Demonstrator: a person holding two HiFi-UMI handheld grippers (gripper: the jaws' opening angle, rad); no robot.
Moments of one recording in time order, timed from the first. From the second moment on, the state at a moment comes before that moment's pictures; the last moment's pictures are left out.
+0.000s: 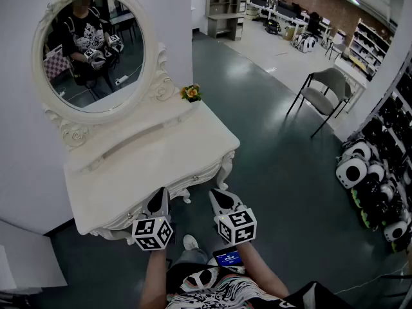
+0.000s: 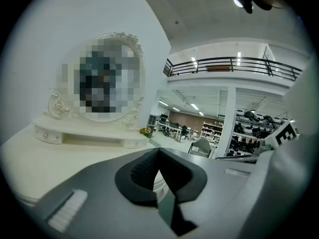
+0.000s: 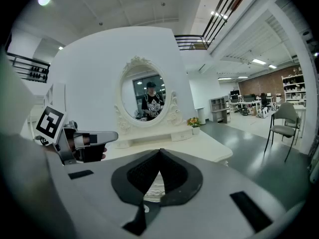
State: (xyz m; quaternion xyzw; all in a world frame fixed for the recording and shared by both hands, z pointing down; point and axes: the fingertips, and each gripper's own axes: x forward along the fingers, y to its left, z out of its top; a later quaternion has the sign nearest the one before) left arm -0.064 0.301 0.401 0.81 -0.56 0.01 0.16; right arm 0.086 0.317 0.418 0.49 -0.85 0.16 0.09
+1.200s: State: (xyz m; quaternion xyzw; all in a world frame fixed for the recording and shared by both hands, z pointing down) left arm -0.071 0.109 0.477 0.80 -0.56 0.04 0.21; right arm 0.098 0.119 0.489 0.52 -0.82 0.18 0.16
